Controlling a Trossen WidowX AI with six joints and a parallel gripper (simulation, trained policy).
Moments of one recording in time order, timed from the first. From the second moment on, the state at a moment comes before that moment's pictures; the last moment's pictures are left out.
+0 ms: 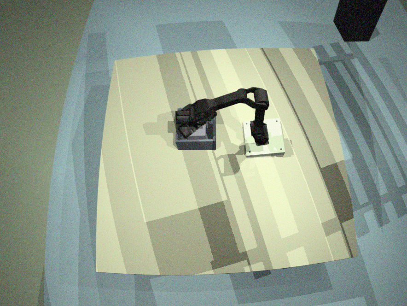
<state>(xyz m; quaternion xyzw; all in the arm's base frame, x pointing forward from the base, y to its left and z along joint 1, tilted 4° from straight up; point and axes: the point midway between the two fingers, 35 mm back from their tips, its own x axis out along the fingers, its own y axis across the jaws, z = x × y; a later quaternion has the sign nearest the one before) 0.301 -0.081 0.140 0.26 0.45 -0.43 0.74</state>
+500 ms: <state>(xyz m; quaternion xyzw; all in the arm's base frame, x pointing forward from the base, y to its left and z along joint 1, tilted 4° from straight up) 0.314 -0.097 0.106 0.24 0.51 -0.37 0.74</state>
